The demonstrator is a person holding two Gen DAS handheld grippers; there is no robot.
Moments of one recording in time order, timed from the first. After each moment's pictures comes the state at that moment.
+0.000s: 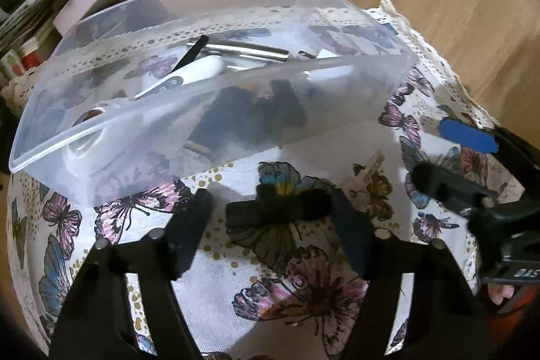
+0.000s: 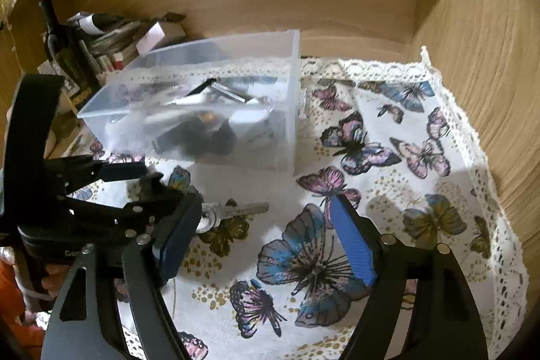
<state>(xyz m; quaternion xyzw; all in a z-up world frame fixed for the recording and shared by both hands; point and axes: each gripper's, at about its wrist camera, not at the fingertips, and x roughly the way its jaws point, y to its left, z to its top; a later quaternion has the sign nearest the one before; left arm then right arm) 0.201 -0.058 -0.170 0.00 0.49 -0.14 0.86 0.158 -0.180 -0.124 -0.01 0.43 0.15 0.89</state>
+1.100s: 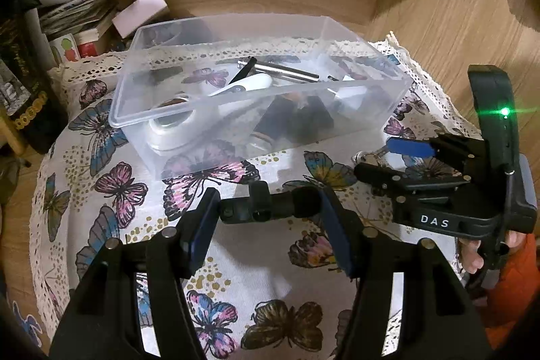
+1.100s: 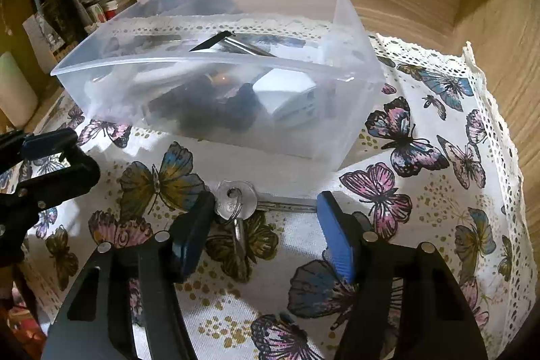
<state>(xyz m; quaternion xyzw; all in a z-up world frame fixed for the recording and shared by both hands) 0.158 -0.007 -0.144 -0.03 0.44 -0.12 0.89 0.187 -0.139 -0.155 -0.07 0.47 0.15 0.87</state>
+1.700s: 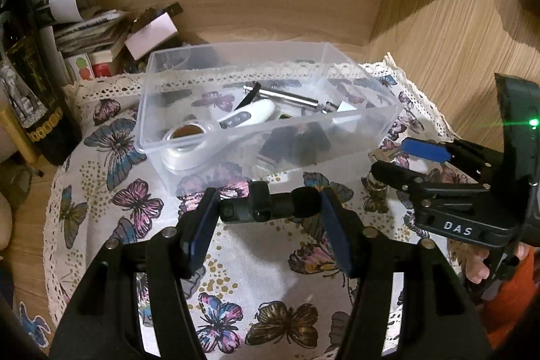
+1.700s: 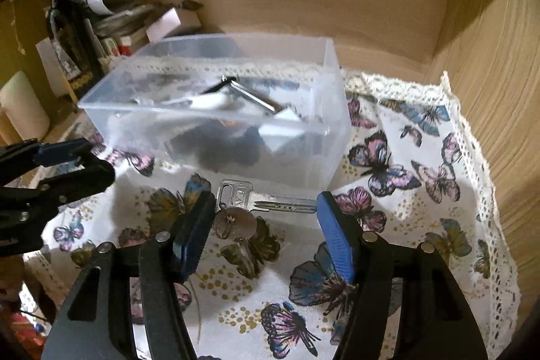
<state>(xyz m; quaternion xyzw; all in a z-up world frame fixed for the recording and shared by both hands) 0.151 -0.003 -0.120 -0.04 0.40 -0.11 0.91 0.160 -0.145 -0.113 -0.05 0.40 0.15 0.90</state>
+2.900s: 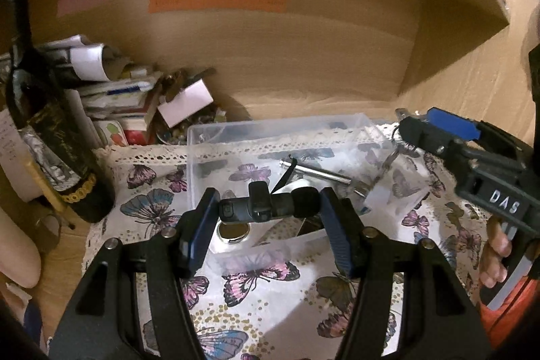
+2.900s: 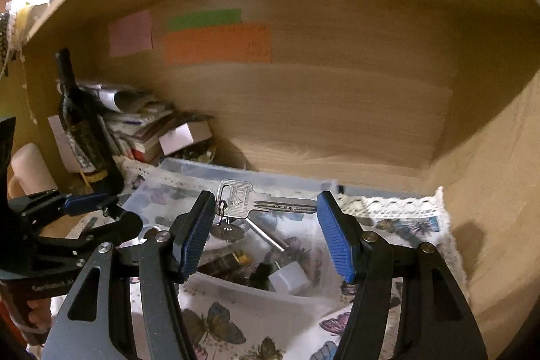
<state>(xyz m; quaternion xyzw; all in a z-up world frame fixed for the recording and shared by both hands) 0.194 0.022 -0.076 -0.04 0.34 -0.05 0.94 0.212 -0.113 -0.046 -0.04 0.28 0.16 0.94</state>
